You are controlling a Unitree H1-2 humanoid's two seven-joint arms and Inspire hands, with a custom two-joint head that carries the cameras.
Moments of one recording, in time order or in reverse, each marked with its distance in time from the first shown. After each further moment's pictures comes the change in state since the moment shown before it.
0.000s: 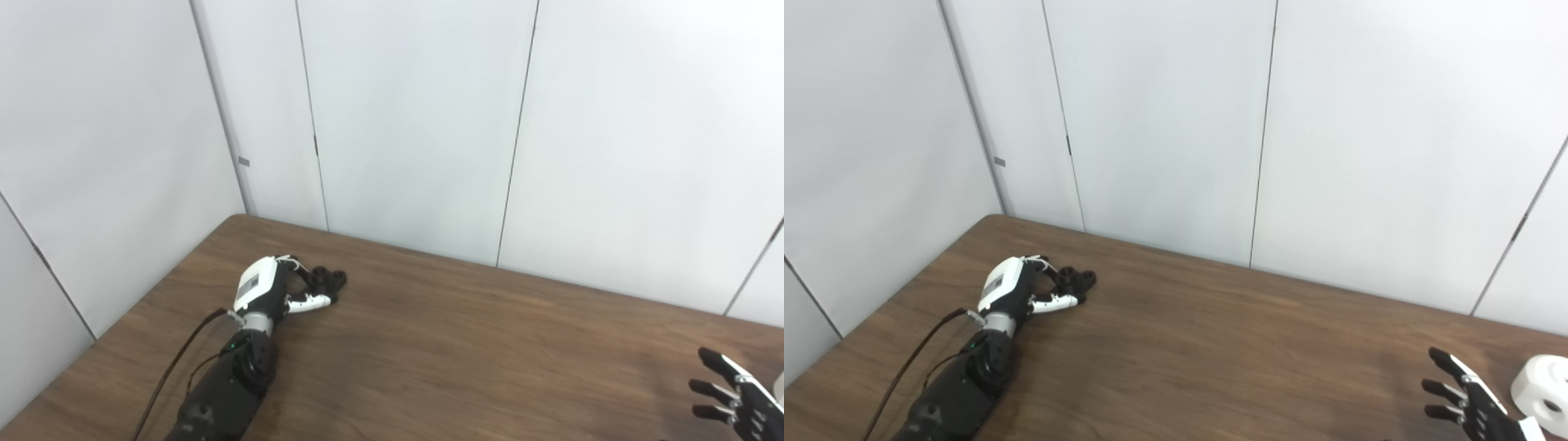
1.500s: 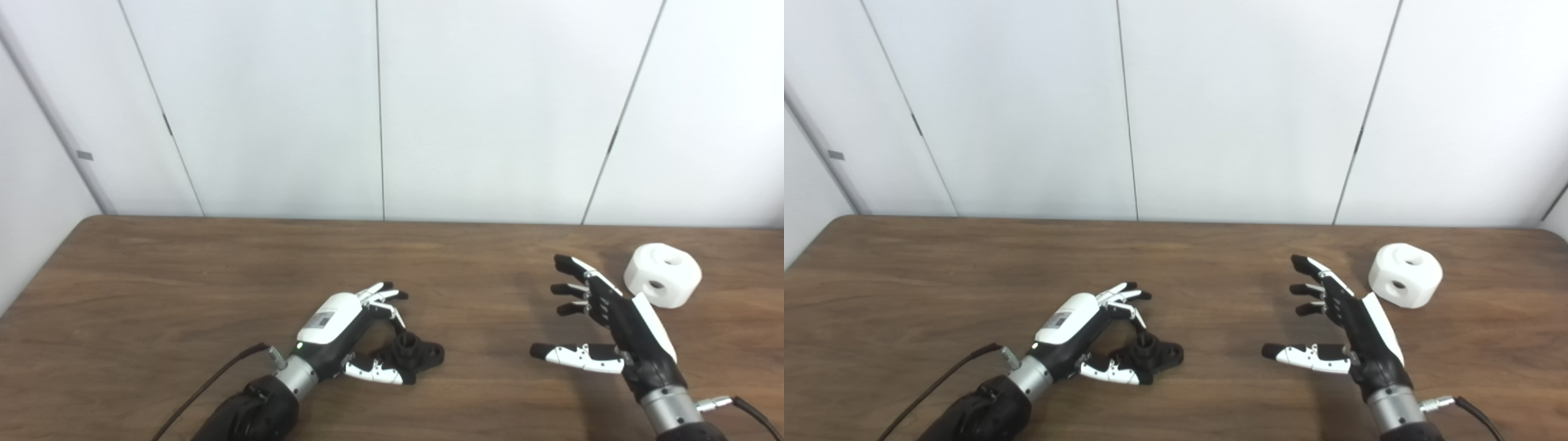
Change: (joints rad) left arm 0.044 -0.152 -0.382 -0.272 0.154 -0.292 -0.243; right arm -0.028 0.017 0.002 0.094 -0.042 -0.114 -0.017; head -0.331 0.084
